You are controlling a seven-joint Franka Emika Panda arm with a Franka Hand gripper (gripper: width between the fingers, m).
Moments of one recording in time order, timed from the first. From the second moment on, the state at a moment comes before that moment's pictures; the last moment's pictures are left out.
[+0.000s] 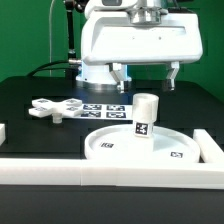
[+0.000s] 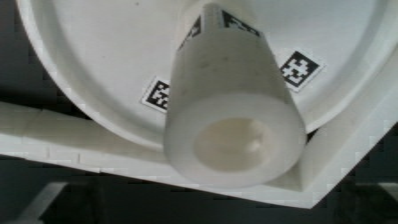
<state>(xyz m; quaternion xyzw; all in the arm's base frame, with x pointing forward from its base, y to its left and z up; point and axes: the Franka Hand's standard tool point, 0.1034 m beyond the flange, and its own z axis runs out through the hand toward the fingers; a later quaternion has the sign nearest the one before) 0.572 0.035 0.110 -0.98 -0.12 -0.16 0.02</state>
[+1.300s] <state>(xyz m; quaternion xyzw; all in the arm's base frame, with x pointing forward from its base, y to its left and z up) 0.579 0.027 0.079 -0.98 -0.21 0.01 0.05</state>
